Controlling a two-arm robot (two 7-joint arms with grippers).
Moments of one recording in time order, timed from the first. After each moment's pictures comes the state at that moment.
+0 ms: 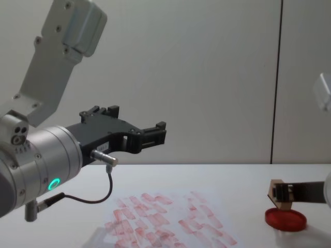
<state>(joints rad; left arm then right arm) -0.24 0.38 0.45 -1.63 -0.20 0.01 -0.01 0.23 0.06 -0.22 -1.52 0.21 0.54 -0.11</state>
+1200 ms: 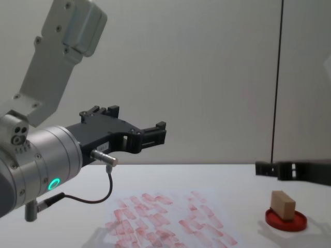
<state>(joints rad) -0.24 0.38 0.45 -1.63 -0.20 0.01 -0.01 0.18 0.09 -0.21 -1.58 0.16 0.42 -0.03</state>
